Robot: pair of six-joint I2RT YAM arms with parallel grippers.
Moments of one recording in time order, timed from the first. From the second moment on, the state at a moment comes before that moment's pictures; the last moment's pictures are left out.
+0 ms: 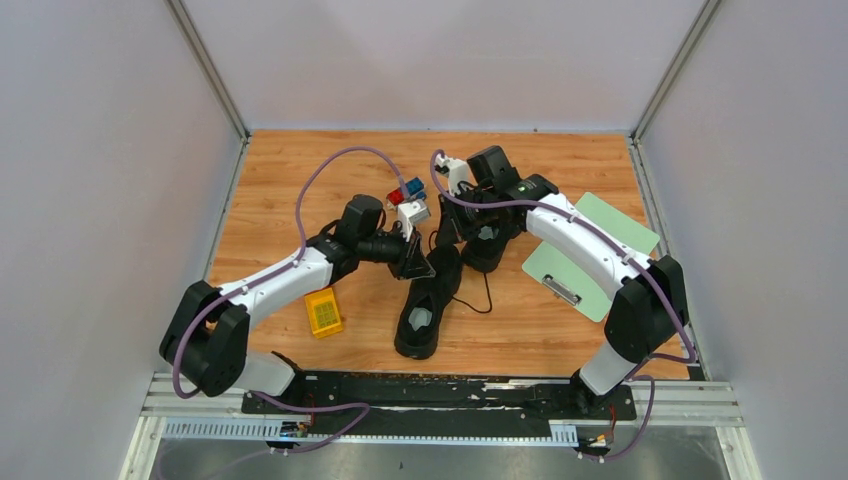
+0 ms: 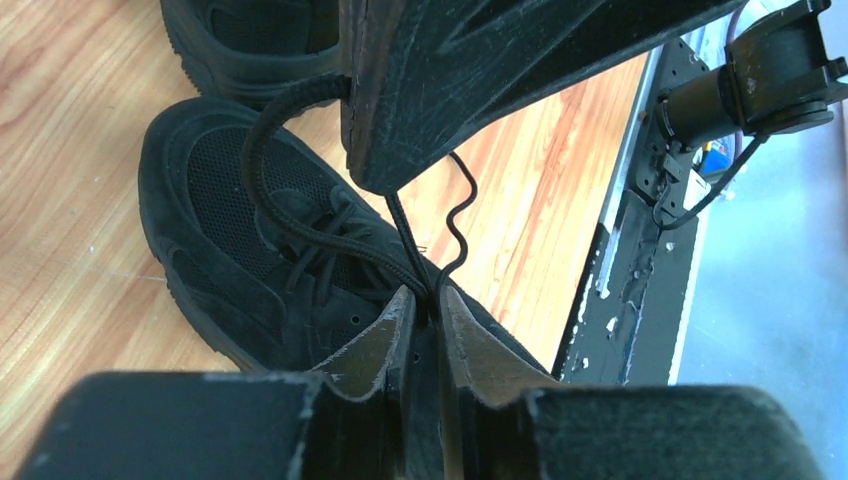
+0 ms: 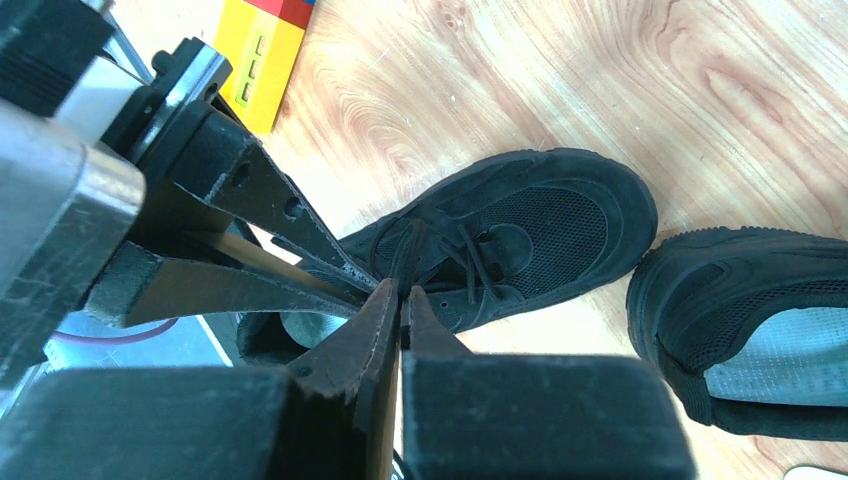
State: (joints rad) left arm -0.60 1.39 0.84 -0.06 0.72 -0.09; right arm 0.60 1.64 1.44 -0.67 -0.50 0.13
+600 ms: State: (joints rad) left arm -0.60 1.42 0.84 -0.07 0.72 -0.07; right arm 0.59 1.64 1.42 -0.66 -0.51 0.14
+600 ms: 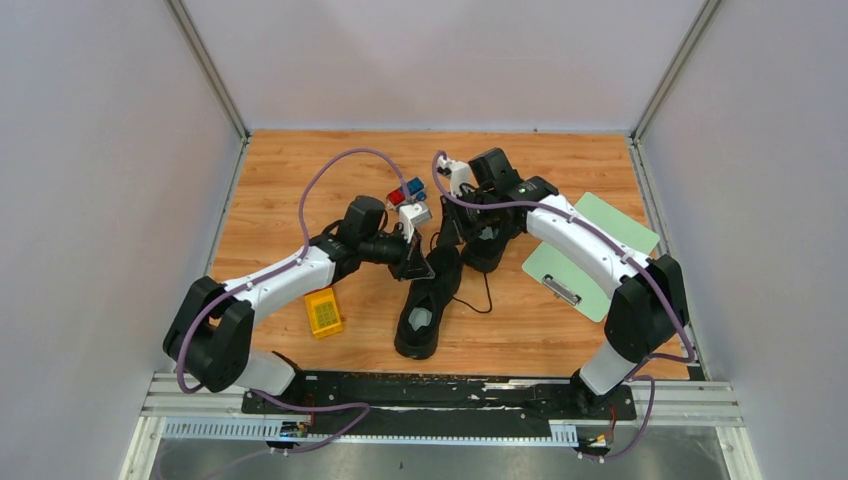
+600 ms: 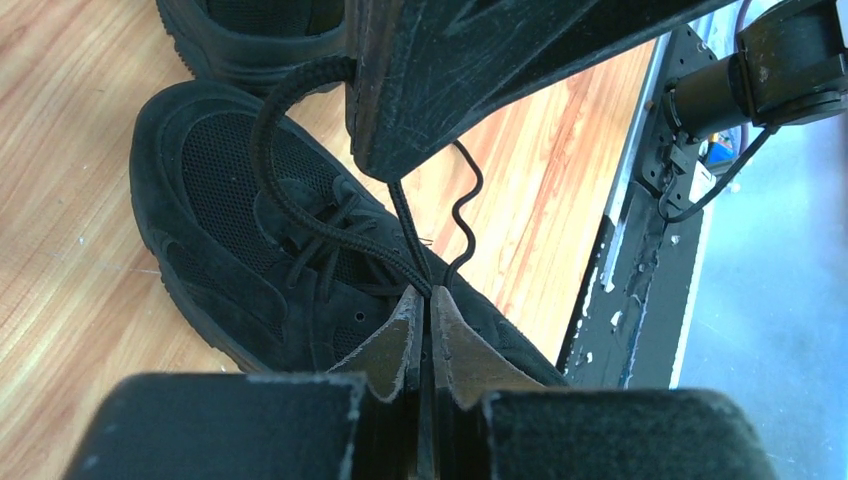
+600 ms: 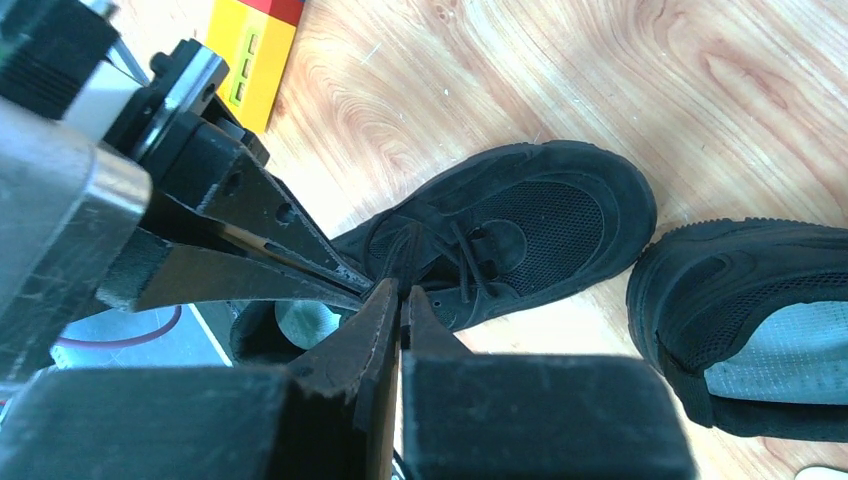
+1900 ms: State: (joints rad) left arm -0.59 1.46 0.84 -0.07 0.72 -0.08; right arm 0.50 1.70 1.05 -0.61 -0.07 0.25
